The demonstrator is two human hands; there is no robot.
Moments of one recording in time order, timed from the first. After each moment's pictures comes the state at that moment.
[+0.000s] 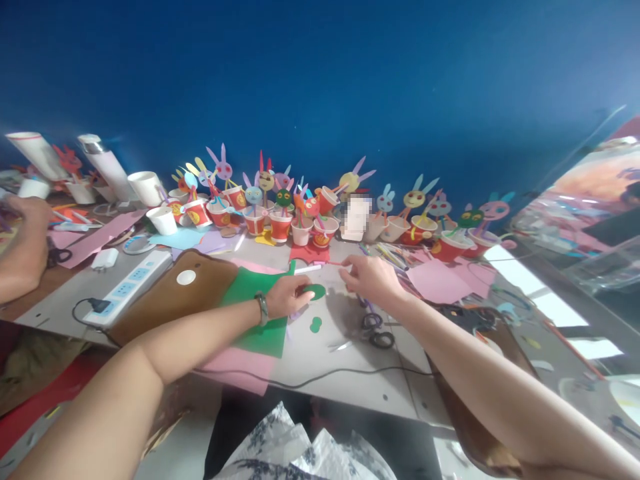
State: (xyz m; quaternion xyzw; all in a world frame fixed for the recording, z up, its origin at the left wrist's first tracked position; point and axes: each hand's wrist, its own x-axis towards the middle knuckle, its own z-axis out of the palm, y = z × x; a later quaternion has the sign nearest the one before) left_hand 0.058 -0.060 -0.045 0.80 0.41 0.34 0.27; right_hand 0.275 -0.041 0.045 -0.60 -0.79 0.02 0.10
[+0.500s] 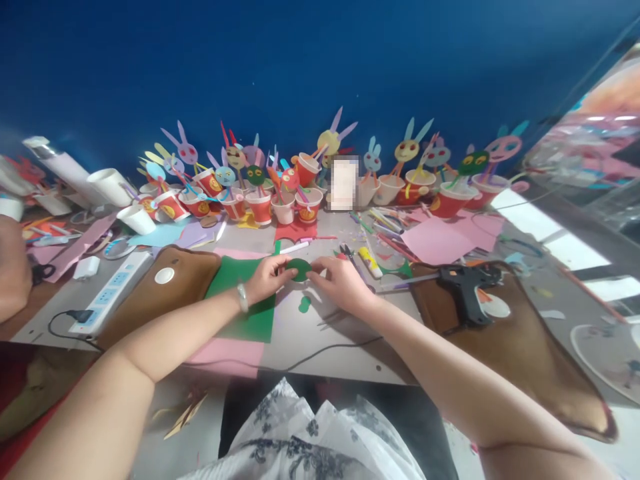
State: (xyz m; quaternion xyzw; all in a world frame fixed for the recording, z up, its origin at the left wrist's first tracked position) left_hand 0.055 -0.057 -0.041 0.73 0.37 0.39 0.42; right_hand 0.263 -0.081 -0.010 -0.51 -0.77 0.24 0.29
